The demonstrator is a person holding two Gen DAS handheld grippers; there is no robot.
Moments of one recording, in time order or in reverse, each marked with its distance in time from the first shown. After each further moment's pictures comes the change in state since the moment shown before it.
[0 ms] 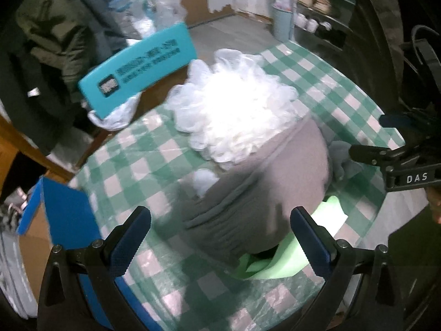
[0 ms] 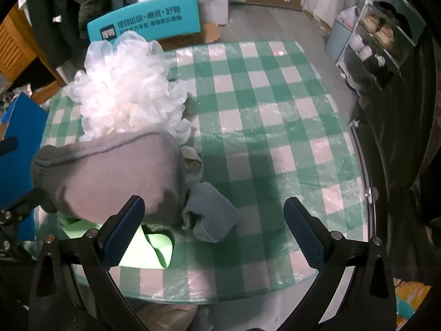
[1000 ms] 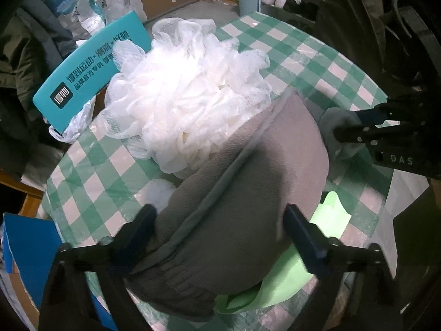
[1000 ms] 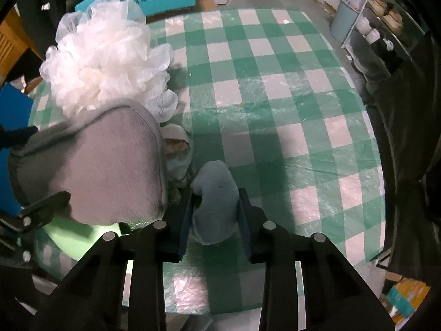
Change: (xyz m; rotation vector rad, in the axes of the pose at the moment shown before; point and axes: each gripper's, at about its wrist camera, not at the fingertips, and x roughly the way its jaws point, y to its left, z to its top) left arm 0.049 -0.027 0.011 0.127 0.054 -0.083; right arm 0.037 -0.010 -0.001 0.017 0.090 0.013
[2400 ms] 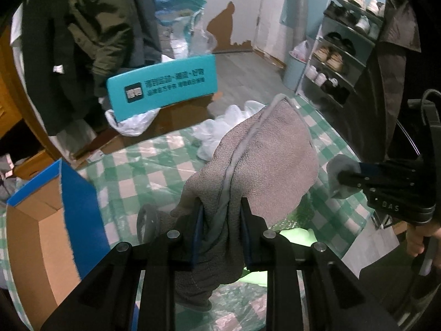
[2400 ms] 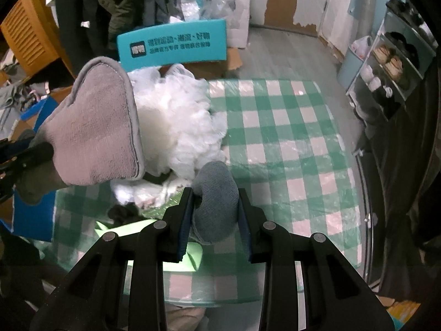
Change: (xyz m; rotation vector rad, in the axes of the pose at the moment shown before) left arm -0.107 0.073 -0.037 -0.354 -0.250 0.009; right arm -0.081 0.054 0.011 -0.113 -0.200 0.011
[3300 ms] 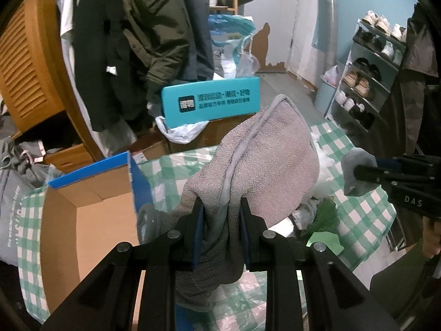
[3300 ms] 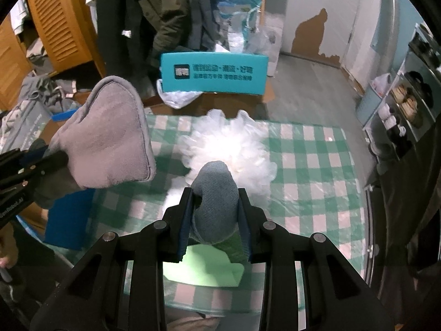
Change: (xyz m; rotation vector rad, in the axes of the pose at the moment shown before) left arm -0.055 0.046 -0.021 -0.095 -0.103 0.147; right arm -0.036 0.070 0.026 -0.121 -0.092 0.067
